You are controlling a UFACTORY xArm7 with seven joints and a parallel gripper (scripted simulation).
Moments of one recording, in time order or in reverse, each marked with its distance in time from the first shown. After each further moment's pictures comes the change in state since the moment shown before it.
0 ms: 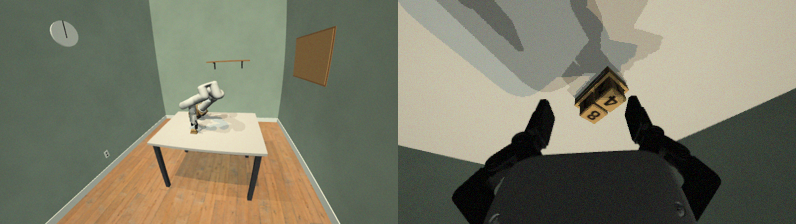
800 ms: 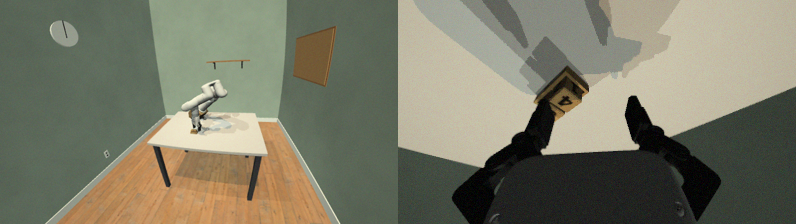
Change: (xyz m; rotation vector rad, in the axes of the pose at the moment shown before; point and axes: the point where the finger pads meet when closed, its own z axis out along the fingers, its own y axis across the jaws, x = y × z) arm 0.001 0.056 0.000 0.000 0.000 -0.128
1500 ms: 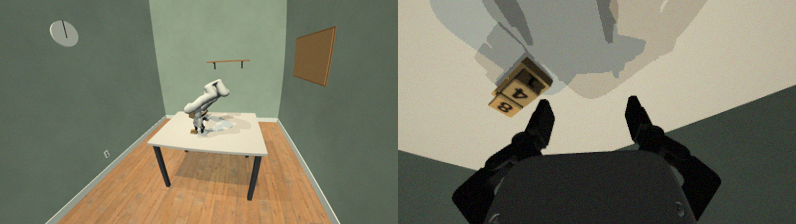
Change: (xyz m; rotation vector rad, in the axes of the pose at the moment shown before) arm -0.006 0.051 0.000 -0.001 0.000 -0.098
